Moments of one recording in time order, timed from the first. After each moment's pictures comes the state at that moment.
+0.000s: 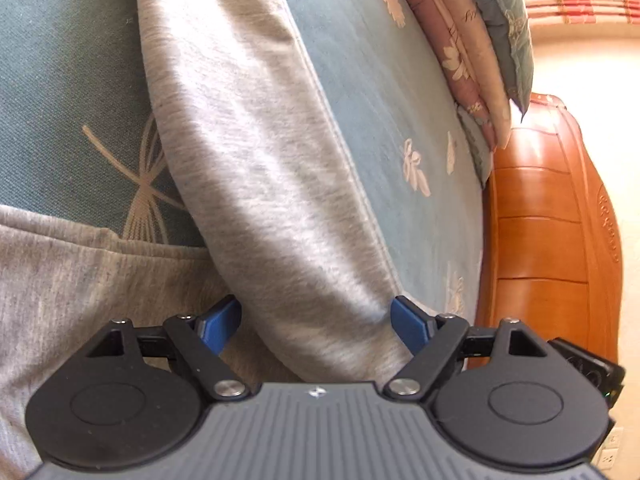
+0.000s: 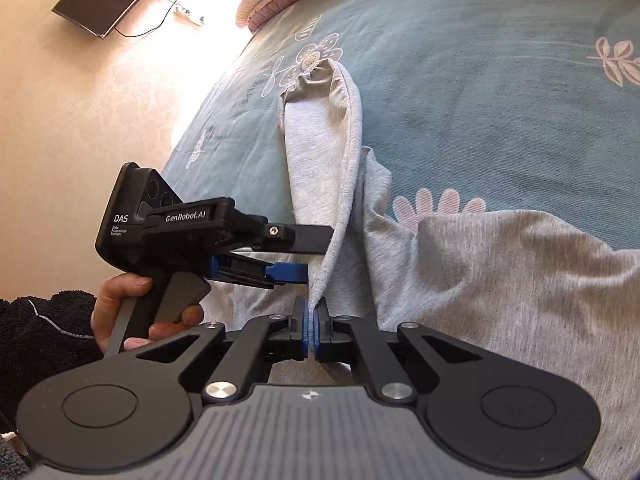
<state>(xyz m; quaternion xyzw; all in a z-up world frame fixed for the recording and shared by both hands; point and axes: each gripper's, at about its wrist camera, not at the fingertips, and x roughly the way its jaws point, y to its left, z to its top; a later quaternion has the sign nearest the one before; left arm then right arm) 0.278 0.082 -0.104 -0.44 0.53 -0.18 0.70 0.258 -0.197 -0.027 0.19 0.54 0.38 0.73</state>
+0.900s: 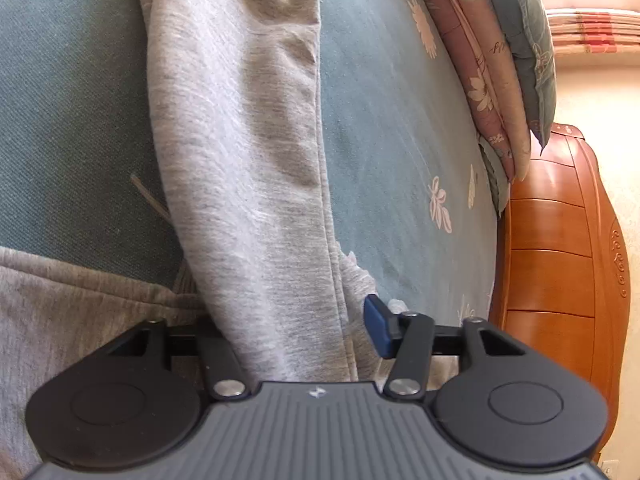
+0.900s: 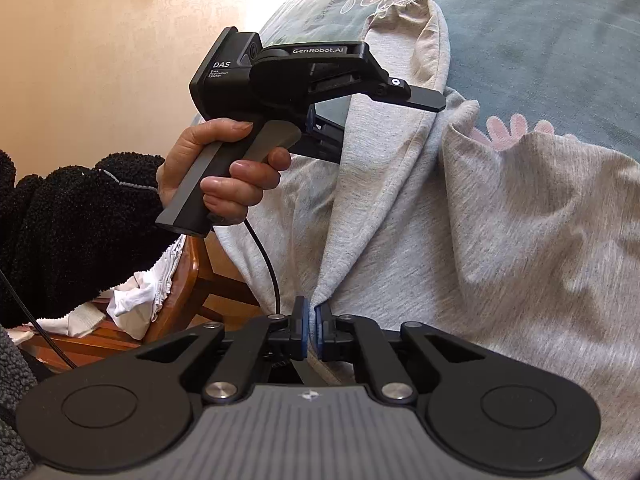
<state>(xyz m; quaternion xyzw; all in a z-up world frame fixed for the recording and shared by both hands) 0.297 0.102 -0.114 -0.42 0.55 -0.13 0.71 0.215 -0.155 -0.033 0.11 0.57 0.48 0.66</state>
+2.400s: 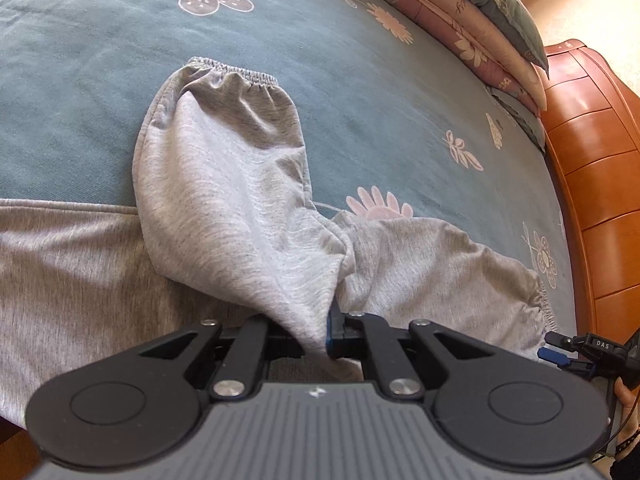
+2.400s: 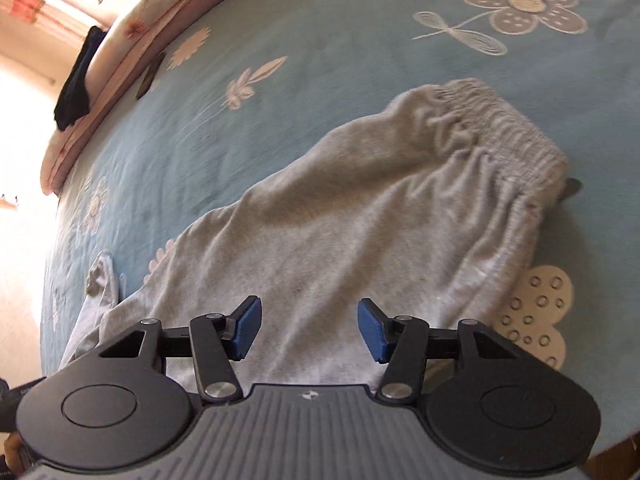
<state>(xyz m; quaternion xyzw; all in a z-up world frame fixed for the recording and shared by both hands) 0.194 0.124 -0.023 -0.21 0.54 -0.10 0.81 0.133 -0.410 -0.041 0.32 0.52 -0.02 0.79</state>
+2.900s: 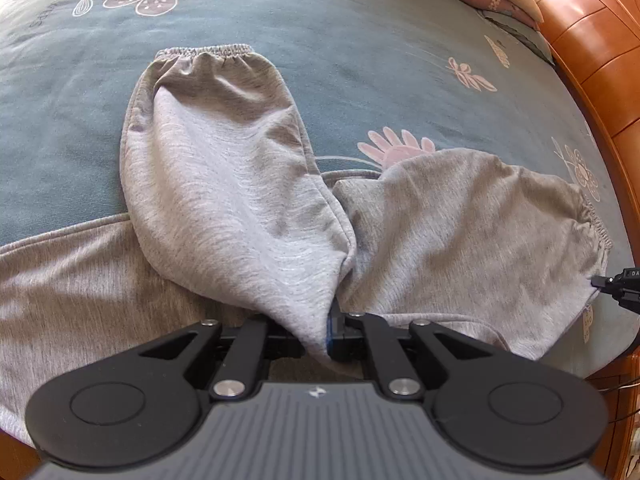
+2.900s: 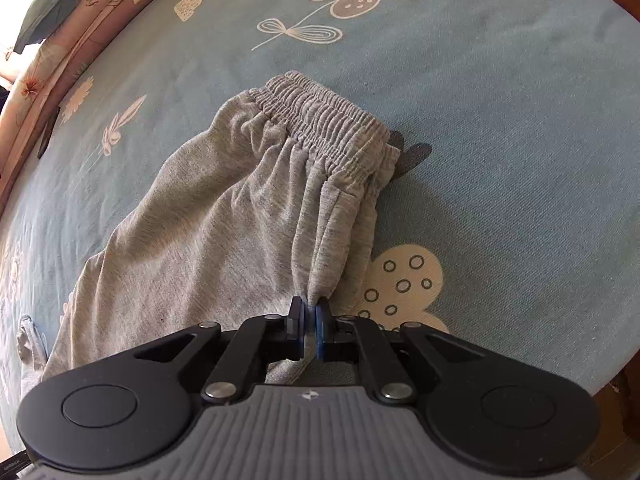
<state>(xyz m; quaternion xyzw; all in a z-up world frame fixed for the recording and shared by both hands) 0.194 0.096 -0.036 -0.08 0.57 -0.13 0.81 0.111 -0.449 -0.088 0.33 0.52 -0.14 0.78</state>
